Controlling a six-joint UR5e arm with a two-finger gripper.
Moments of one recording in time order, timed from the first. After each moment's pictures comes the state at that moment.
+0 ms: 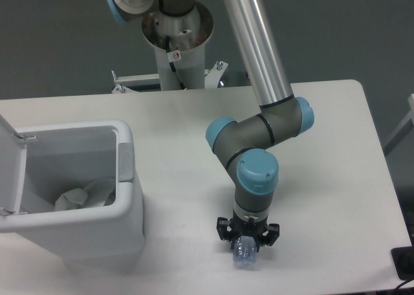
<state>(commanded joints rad) 2.43 -2.27 -1.51 -0.71 1.46 0.58</state>
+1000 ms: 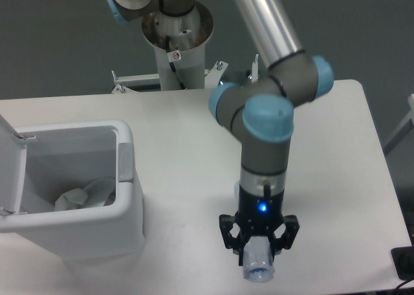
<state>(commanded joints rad) 2.43 -2.03 -1.27 -0.67 1.27 0.19</state>
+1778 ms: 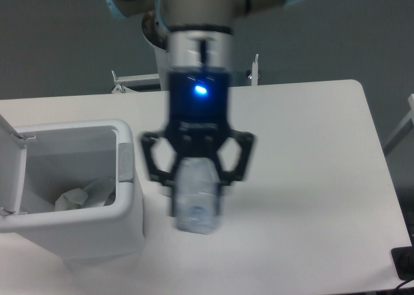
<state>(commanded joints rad) 2.23 -1.85 -1.24 -0.66 1.27 0.14</state>
